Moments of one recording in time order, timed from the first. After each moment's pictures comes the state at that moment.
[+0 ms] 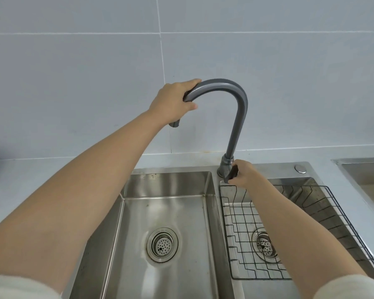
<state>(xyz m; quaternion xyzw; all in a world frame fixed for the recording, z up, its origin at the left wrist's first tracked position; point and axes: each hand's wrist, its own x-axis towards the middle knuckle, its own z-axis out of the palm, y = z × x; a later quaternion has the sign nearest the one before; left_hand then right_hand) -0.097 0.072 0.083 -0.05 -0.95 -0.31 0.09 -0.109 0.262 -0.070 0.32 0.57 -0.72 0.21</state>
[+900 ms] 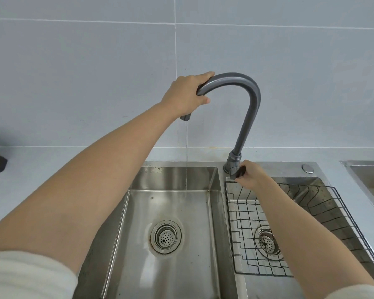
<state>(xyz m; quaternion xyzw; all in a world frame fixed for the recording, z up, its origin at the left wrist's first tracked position) -0.102 0.067 0.078 -0.05 -0.95 -0.30 0.09 -0.105 0.265 -0.088 0.32 0.54 -0.75 0.21</state>
